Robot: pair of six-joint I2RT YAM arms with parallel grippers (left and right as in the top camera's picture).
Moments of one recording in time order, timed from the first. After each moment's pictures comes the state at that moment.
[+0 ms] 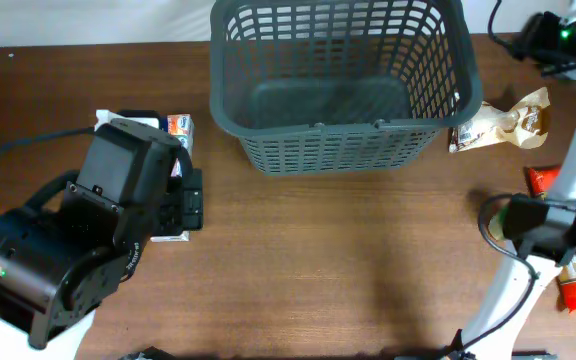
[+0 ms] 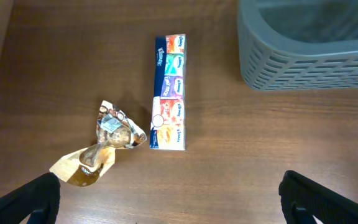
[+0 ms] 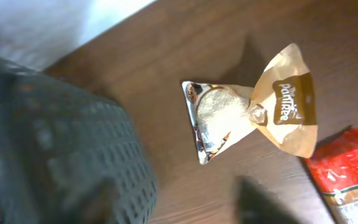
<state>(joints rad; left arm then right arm) -0.48 1.31 1.99 -1.69 -0.40 -0.37 -0.29 2.28 2.81 -1.59 -0.16 0.22</state>
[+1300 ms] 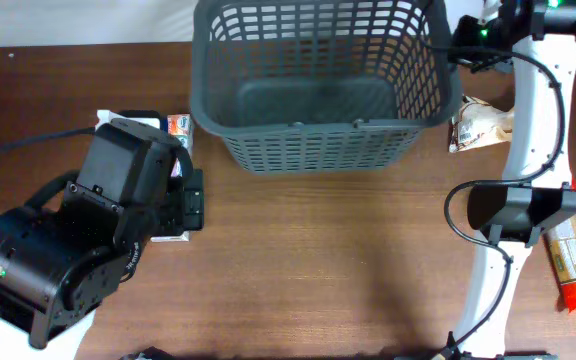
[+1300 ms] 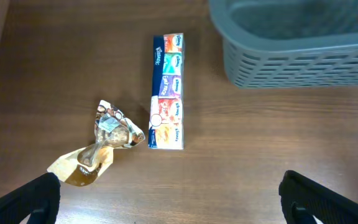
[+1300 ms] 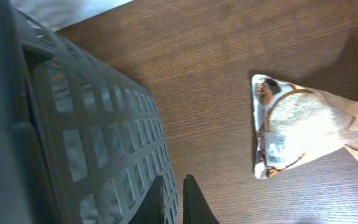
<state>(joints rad) -0.48 1.31 1.99 -1.69 -0.39 -0.37 -0.09 2.40 2.81 -1.52 -0.16 0.22</state>
